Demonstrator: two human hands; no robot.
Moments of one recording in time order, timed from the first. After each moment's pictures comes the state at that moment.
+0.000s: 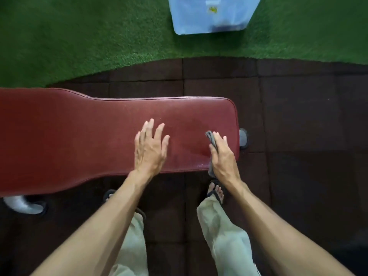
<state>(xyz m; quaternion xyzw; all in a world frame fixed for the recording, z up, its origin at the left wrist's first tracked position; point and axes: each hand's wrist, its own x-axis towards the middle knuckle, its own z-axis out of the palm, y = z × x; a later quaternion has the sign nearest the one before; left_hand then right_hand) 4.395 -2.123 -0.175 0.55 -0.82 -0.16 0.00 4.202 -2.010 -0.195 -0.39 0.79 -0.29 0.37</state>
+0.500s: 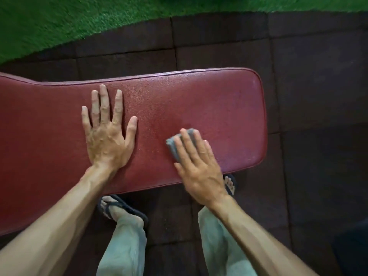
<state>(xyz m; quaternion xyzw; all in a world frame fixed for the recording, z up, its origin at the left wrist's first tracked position) 4.461 -2.214 -0.270 0.54 -0.84 -0.04 -0.01 4.295 -2.033 -0.286 -0.65 0.74 -0.11 0.13</state>
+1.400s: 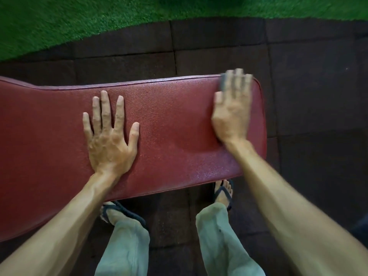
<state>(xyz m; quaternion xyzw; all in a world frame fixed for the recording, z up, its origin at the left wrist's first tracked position) 4.456 -2.211 -0.273 0.55 -0.83 -0.04 0.00 4.185 -2.147 -0.292 -0.43 0.89 -0.14 0.07</state>
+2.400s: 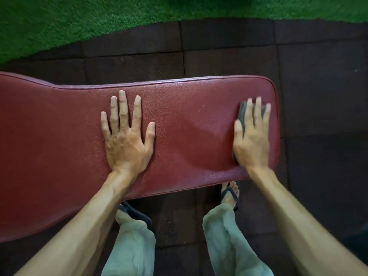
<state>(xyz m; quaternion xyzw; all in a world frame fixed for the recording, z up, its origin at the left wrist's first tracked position) 4.456 -2.212 -0.274 0.55 -0.83 -0.05 -0.01 4.202 -2.084 -0.284 -0.41 0.88 -0.15 0.17</state>
